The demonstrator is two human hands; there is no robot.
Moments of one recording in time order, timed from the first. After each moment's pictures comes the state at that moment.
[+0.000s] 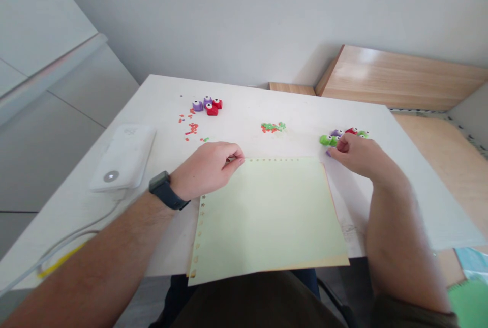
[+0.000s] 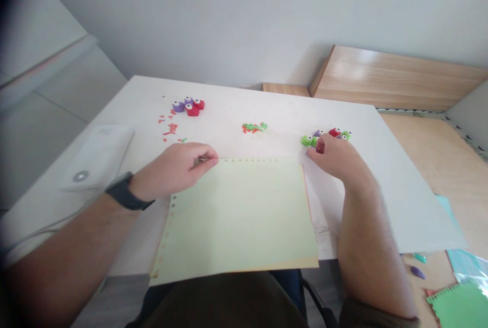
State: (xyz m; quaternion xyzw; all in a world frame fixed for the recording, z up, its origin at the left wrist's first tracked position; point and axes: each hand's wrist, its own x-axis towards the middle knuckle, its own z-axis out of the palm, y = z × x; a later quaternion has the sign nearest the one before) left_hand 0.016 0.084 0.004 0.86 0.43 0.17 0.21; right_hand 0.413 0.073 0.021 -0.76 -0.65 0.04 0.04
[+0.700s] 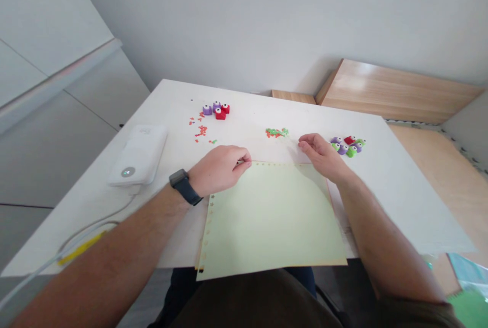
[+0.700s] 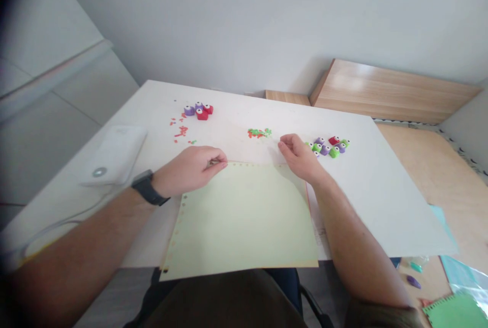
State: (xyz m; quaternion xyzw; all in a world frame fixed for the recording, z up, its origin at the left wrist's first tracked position) left_hand 0.018 0.085 0.000 0.86 0.43 0.16 0.22; right_hand 0.343 0.090 -0.024 -0.59 -0.66 0.31 0.34
